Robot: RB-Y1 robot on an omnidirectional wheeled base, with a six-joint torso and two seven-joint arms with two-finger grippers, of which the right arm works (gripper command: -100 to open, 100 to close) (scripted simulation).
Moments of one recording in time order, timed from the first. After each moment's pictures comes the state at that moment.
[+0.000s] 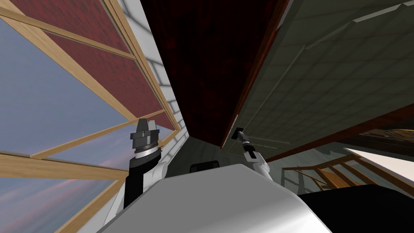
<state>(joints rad) 0.13 -0.28 -0.48 -1.18 0.40 -0.51 0.58</state>
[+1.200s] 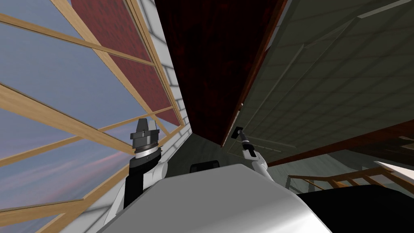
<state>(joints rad) 0.11 -0.31 -0.41 -1.16 0.11 -0.50 0.28</state>
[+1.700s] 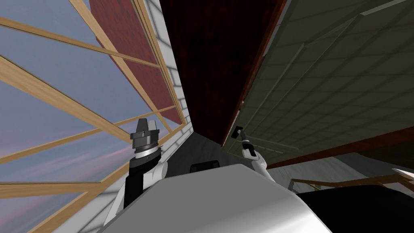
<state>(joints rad) 0.10 -0.32 -0.38 -1.14 -0.01 -0.51 0.15</state>
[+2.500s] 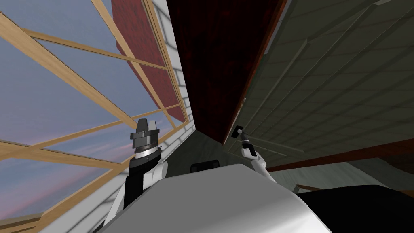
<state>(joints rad) 0.10 -0.34 -0.34 -1.13 -0.22 -0.50 -0.04</state>
